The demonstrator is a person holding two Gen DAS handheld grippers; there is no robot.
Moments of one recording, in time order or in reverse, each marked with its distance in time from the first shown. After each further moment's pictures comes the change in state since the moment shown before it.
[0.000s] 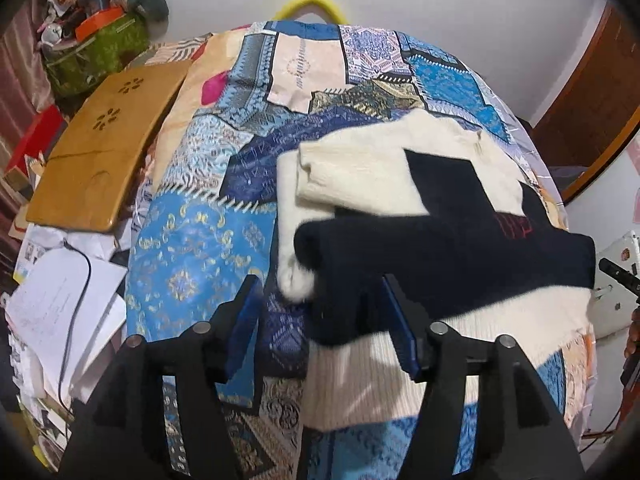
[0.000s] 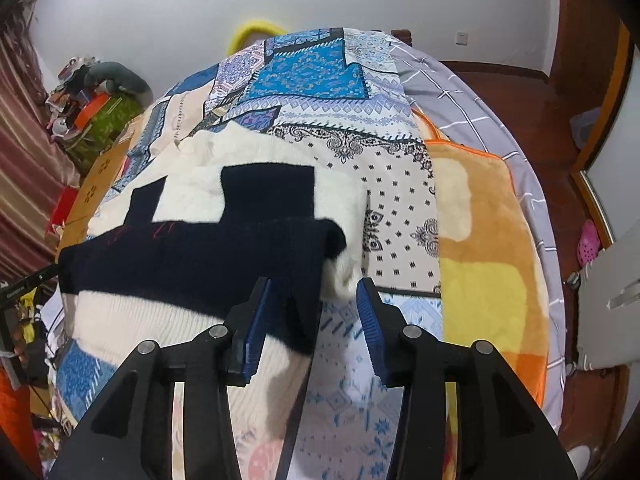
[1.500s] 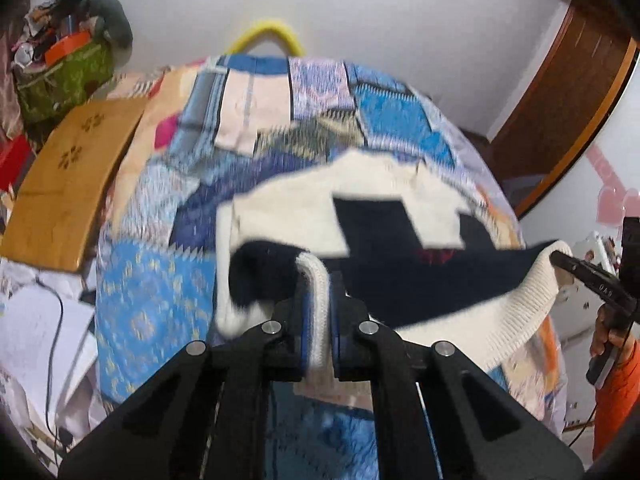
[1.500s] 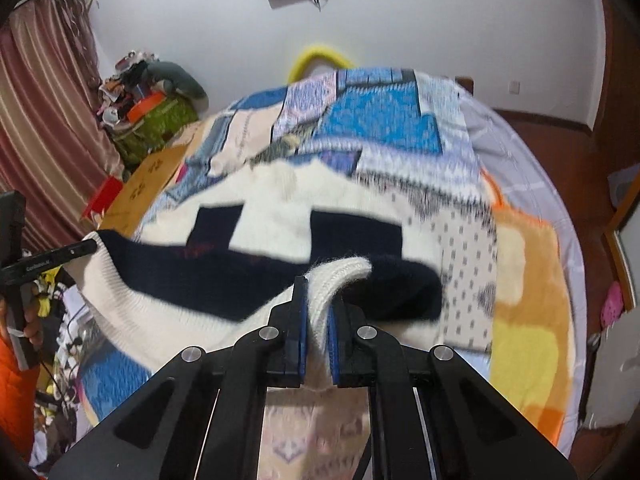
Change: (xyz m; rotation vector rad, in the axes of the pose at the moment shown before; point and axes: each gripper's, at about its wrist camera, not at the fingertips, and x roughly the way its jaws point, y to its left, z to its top) left arm -0.031 -0.036 0.034 0.053 -0.117 -0.142; right arm -0.008 0.061 0.030 -0.145 -0.130 0.118
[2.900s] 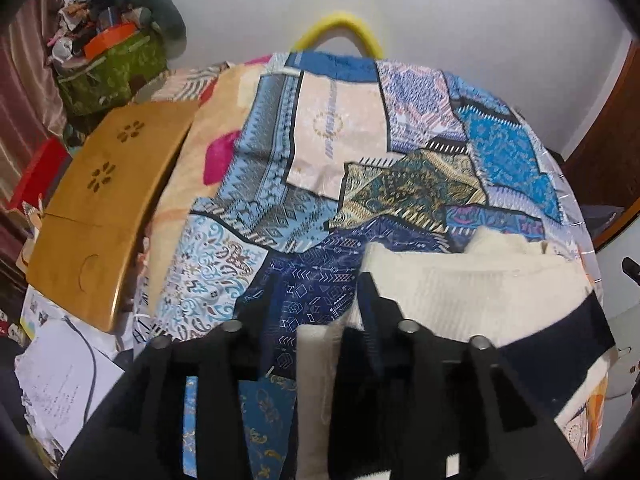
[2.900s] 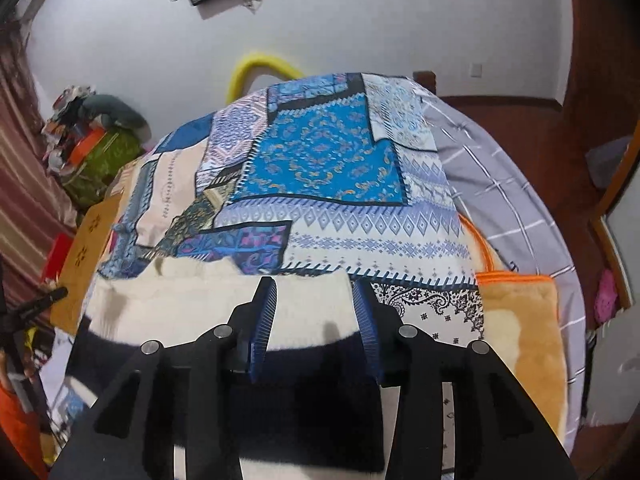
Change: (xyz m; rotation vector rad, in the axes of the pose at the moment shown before) left arm 0.101 0.068 0.101 -0.079 0.035 0.245; right arm 0.081 -0.060 0.104 0.119 0.027 -0.109
